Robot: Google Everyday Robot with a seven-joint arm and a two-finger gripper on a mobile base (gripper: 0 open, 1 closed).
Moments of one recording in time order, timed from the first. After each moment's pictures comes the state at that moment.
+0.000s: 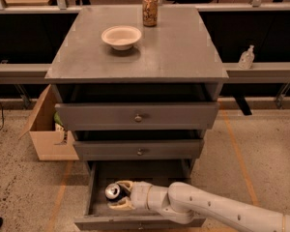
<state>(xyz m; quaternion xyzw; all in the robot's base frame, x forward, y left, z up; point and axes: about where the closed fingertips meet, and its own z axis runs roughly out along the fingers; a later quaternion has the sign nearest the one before) 0.471 0.104 0.441 -0.53 0.62 0.29 0.50</state>
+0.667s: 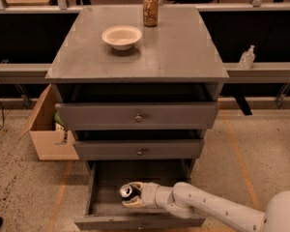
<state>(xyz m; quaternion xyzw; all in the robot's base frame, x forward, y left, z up) 0.521 0.065 0.316 -0.54 0.64 0.27 0.48</state>
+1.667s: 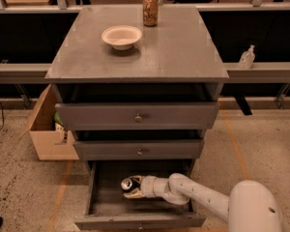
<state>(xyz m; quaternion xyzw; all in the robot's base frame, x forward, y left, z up) 0.586 0.065 0.241 -0.56 0.63 0.27 0.47</state>
